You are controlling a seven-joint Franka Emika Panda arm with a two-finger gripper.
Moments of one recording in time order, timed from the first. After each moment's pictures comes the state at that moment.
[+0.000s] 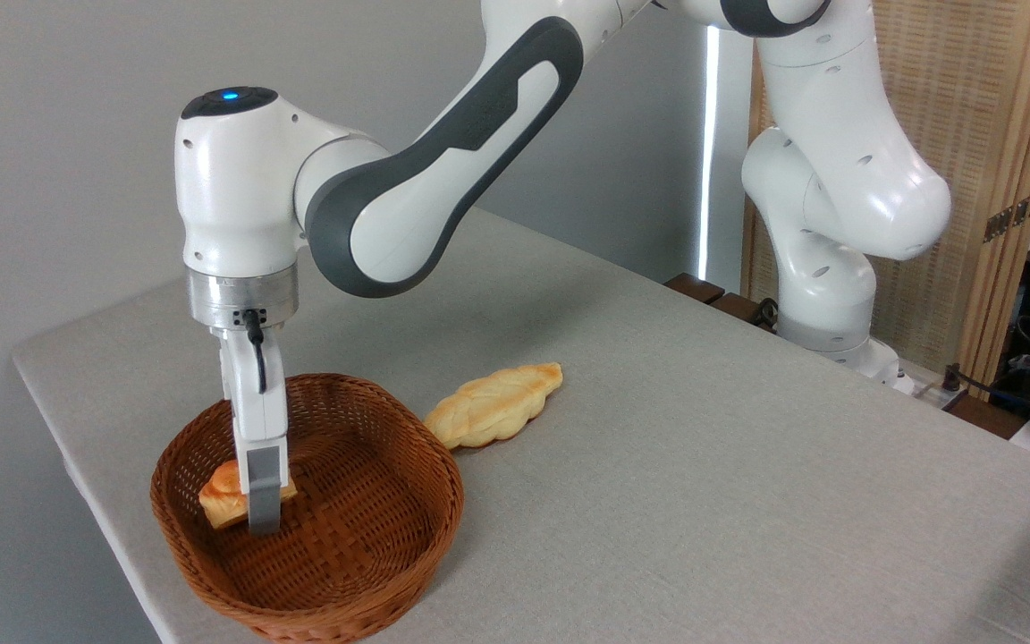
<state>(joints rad) -0.14 0.32 -0.09 -1.75 0.03 2.31 0.82</state>
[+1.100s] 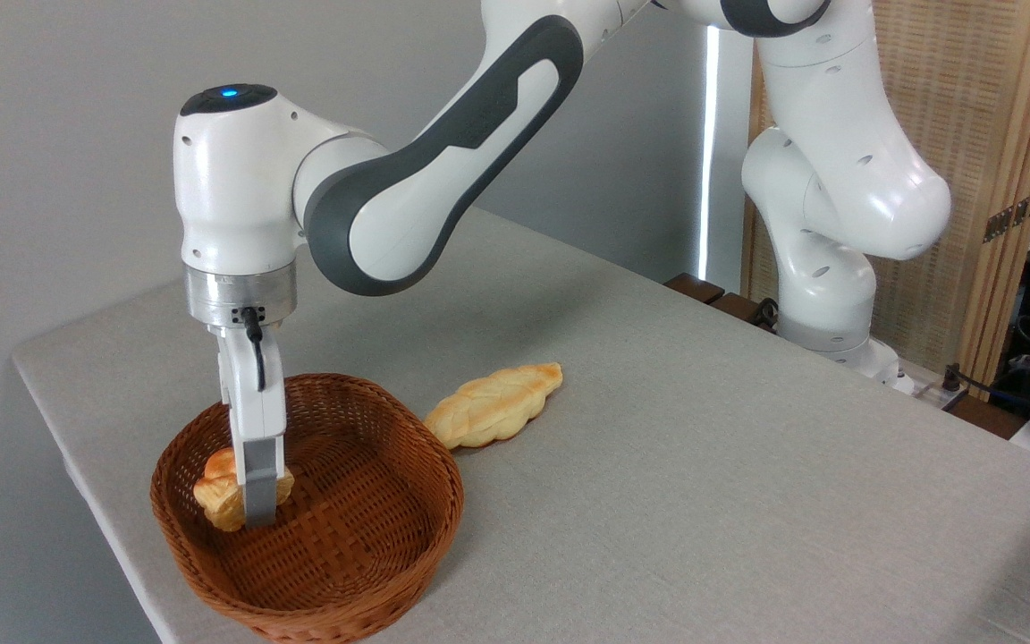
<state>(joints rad) -0.14 0.32 -0.09 -1.75 0.03 2.31 0.82</state>
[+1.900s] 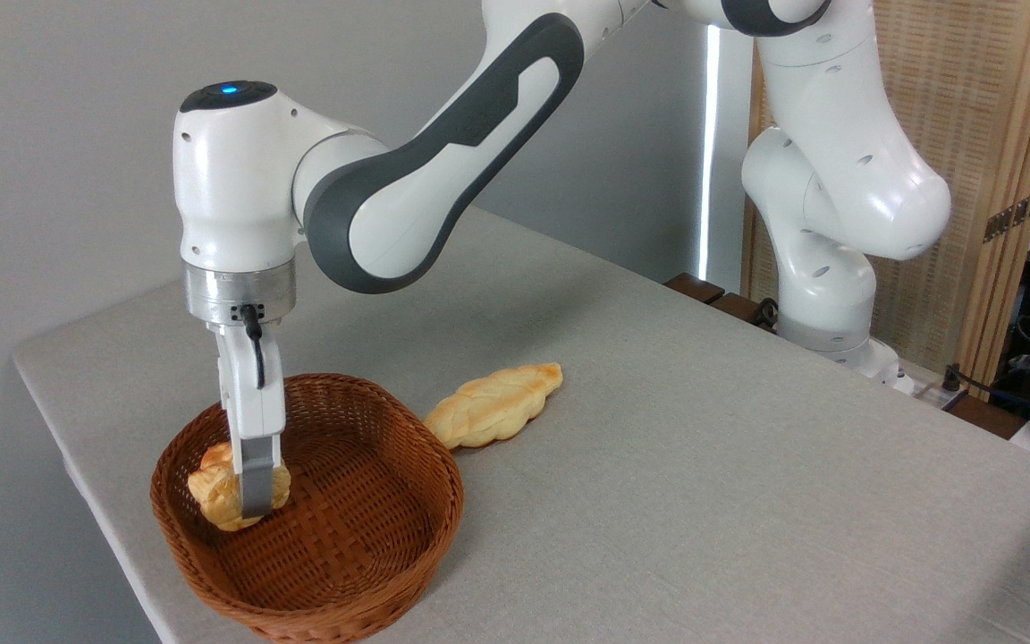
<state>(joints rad) -0.14 0.31 -0.09 -1.75 0.03 2.31 0.81</state>
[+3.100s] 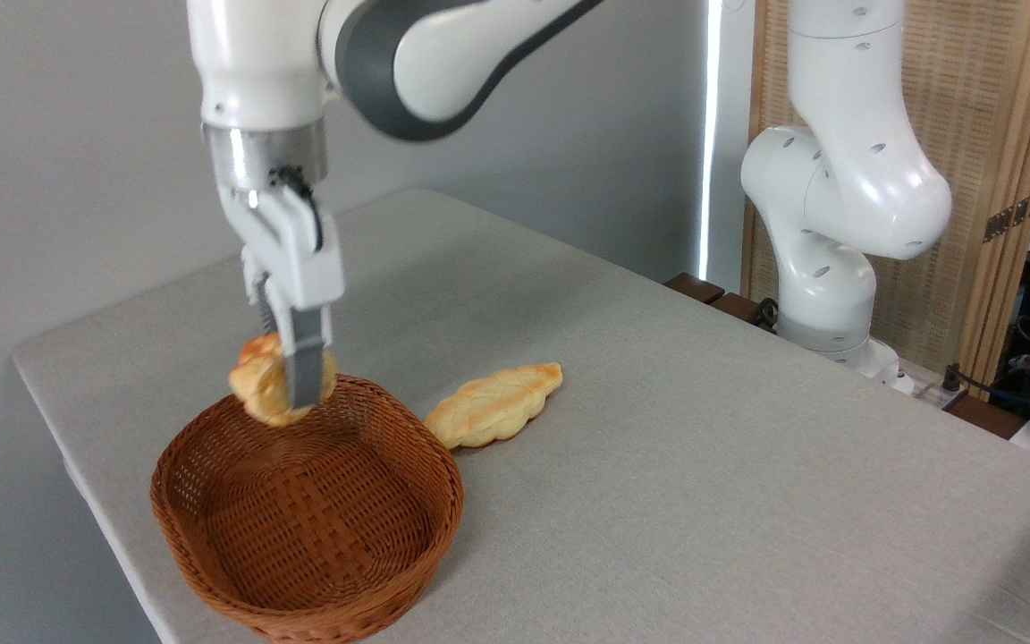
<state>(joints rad) -0.12 0.09 -0.08 -1.75 -0.02 2.00 0.71</state>
